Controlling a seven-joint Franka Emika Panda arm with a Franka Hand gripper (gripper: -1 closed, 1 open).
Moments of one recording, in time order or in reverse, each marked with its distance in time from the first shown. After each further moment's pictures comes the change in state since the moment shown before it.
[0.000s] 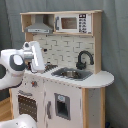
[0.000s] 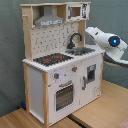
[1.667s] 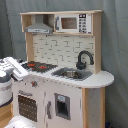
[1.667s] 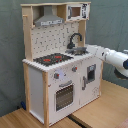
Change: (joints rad) arm 0.280 -0.170 0.108 -0.151 -0.249 0.184 -0.056
